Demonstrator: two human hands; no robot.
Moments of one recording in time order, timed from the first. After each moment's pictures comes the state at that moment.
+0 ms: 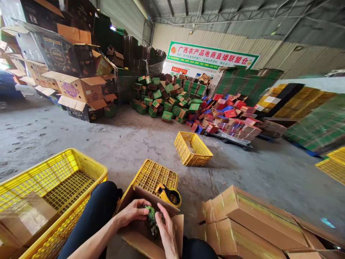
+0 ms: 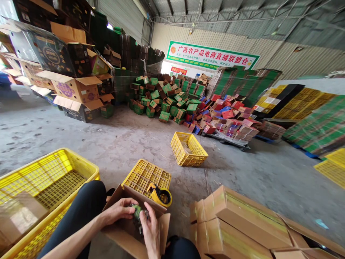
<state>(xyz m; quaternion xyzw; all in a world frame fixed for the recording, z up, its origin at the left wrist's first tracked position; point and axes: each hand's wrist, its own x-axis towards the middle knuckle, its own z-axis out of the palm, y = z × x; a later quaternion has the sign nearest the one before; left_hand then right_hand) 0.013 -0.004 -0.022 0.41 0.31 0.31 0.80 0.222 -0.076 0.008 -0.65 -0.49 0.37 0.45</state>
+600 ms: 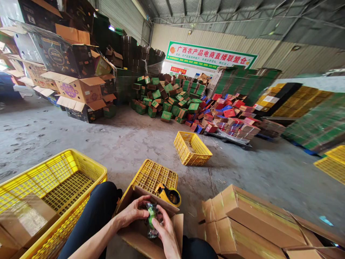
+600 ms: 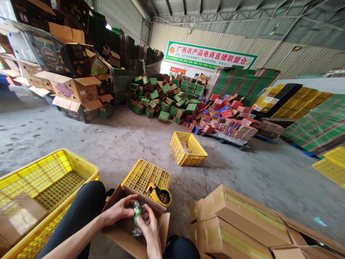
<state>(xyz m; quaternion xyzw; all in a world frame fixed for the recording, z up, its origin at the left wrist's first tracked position) 0.018 -0.007 -0.025 0.38 0.26 0.36 0.81 0.216 -0.085 0.009 -0.58 -0.35 0.55 0.49</state>
